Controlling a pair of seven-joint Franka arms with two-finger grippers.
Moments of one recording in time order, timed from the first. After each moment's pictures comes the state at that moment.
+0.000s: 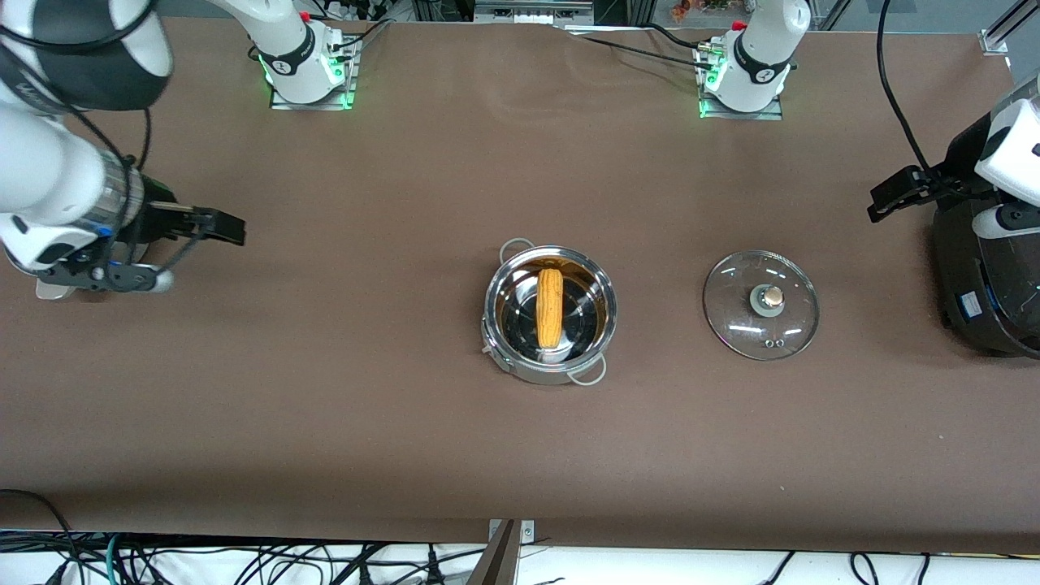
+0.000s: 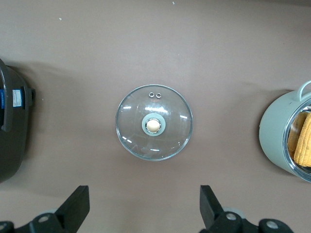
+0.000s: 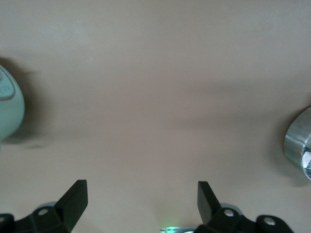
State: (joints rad) left arm 0.05 0.03 -0.09 -1.57 -0.01 1.56 -0.21; right arm 0.28 0.26 -0.17 -1.35 0.08 1.43 0.18
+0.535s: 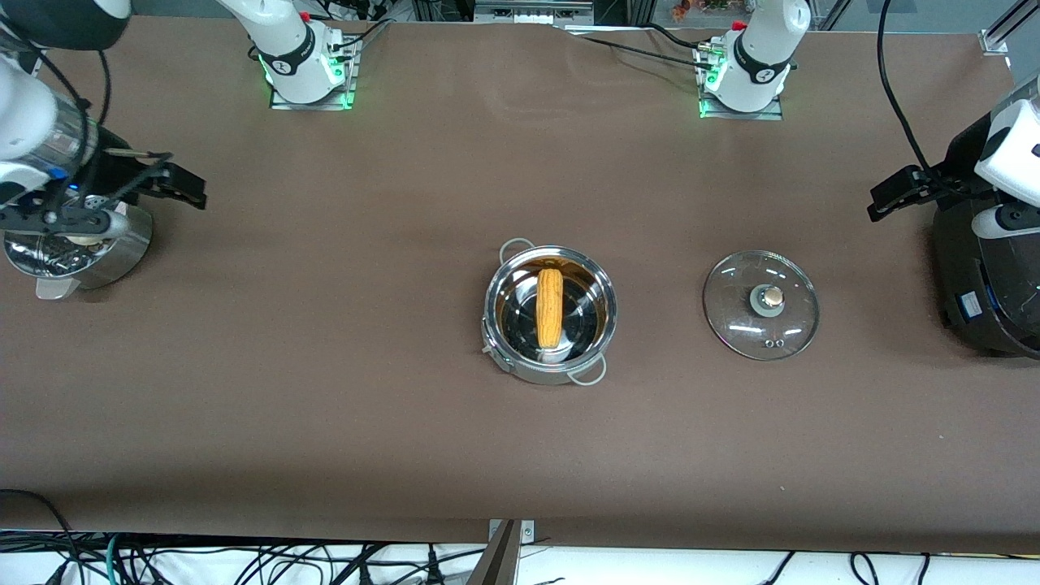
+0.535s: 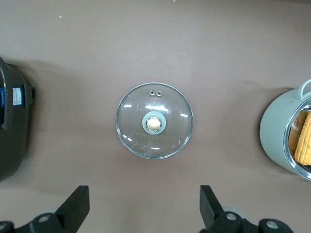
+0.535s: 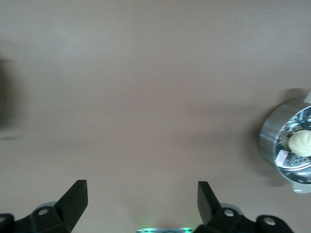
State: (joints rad) left arm 0.05 0.03 -0.09 -1.57 -0.01 1.55 -0.20; right arm 0.03 0.03 0.04 -1.63 -0.01 1.55 0.09
